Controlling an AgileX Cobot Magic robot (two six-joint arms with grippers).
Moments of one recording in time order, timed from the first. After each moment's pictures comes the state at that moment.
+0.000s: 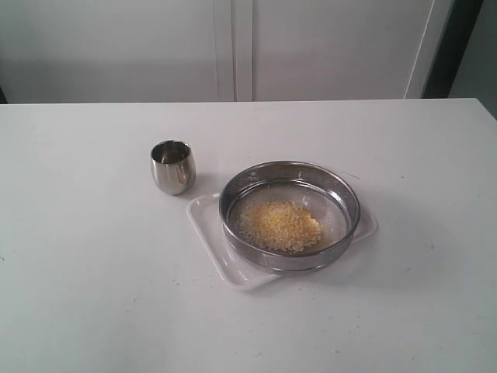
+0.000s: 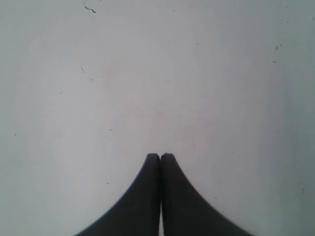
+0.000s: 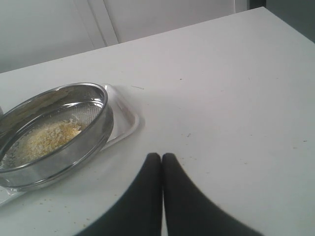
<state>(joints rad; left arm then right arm) 0.00 0.86 -0.71 -0.13 1.09 0.20 0.08 0.01 -0.01 -0.02 0.36 0.24</state>
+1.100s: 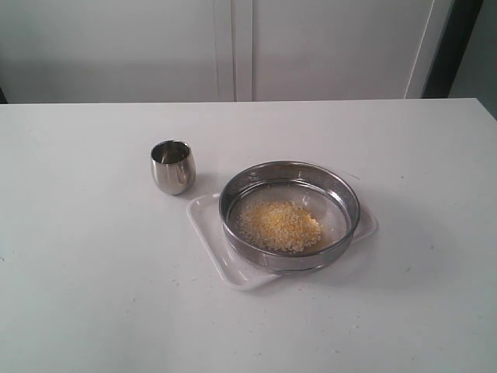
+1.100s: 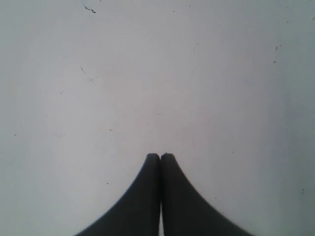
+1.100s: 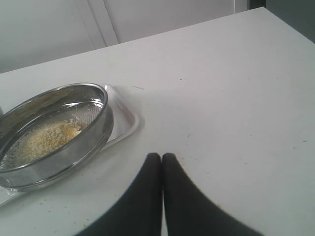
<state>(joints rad) 0.00 0.86 -0.71 -0.13 1.09 0.20 0.08 0.01 -0.01 -0.02 0.36 0.24</state>
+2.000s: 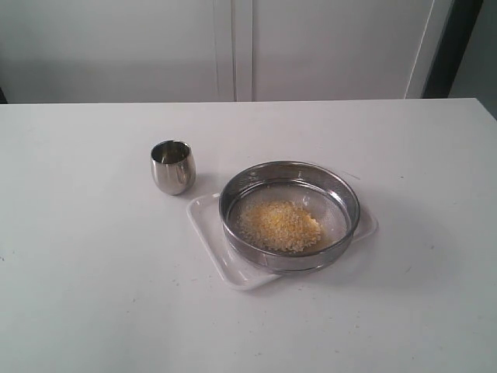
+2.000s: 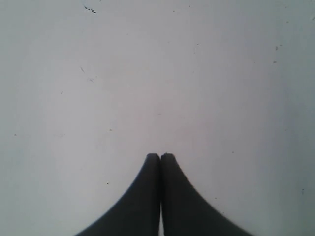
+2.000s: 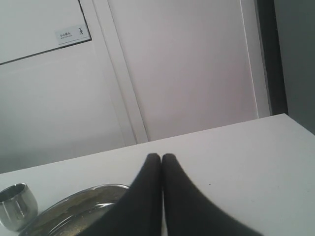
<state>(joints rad) 0.00 0.86 -0.71 -0.13 1.09 0.20 0.08 0.01 -0.01 -0.02 -0.01 0.24</state>
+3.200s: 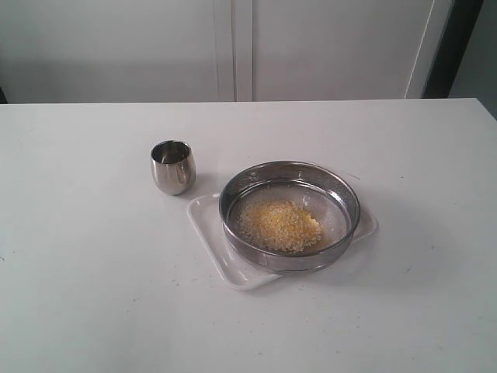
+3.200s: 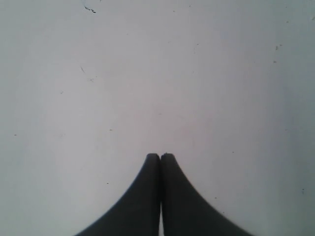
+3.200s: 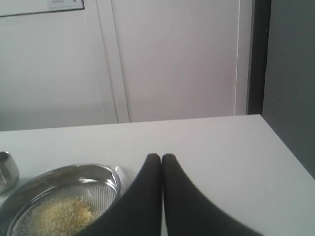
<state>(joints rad) 0.00 0.86 -0.71 -0.13 1.09 0.20 0.08 0.05 -0.31 -0.04 0.39 0.09</state>
